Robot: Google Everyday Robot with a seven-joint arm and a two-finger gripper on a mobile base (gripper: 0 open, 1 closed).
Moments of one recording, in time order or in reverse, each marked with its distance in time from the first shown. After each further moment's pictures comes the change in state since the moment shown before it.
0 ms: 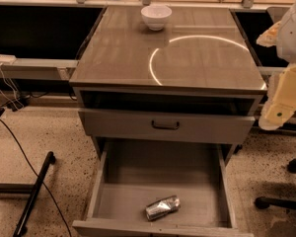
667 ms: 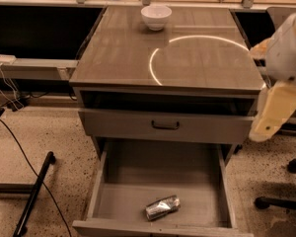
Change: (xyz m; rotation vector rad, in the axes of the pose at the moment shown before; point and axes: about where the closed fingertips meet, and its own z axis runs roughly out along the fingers) arm 0.001 0.005 0.027 0.003 -0.017 -0.021
